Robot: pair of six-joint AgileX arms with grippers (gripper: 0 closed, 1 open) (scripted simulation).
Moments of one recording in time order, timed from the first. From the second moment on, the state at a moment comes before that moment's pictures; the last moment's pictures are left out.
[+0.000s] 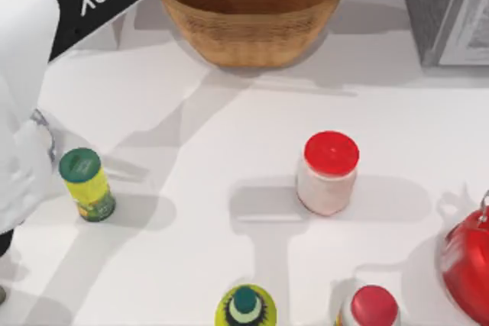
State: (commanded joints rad) left arm -0.64 2.22 2.16 -0.19 -0.60 -0.12; right arm 0.00 0.00 0.00 0.00 0.00 0.00
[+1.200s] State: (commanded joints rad) left arm -0.59 2.36 2.24 -0.11 -0.56 -0.11; right arm 0.00 0.00 0.00 0.00 0.00 0.00
